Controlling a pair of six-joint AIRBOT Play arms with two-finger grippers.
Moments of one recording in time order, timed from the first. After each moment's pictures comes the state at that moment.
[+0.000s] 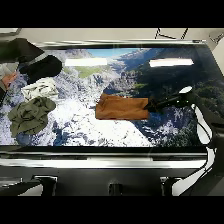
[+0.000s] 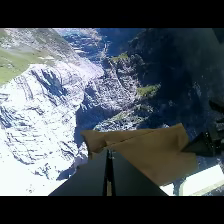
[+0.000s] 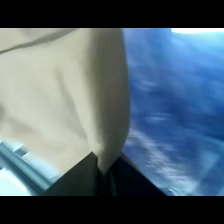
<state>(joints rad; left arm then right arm) -0.02 -1.29 1.86 1.03 -1.27 -1.49 -0.16 -1.88 1.43 -0.67 1.34 1.38</state>
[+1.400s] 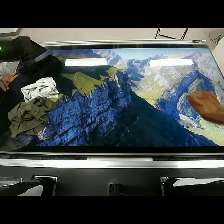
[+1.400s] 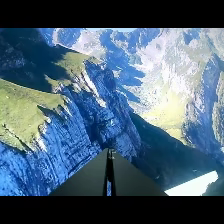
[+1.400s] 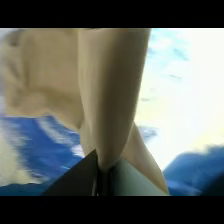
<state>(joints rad) -0.04 -1.29 1.86 1.03 -1.23 -1.51 -1.00 -1.78 1.88 -1.19 1.57 1.83</state>
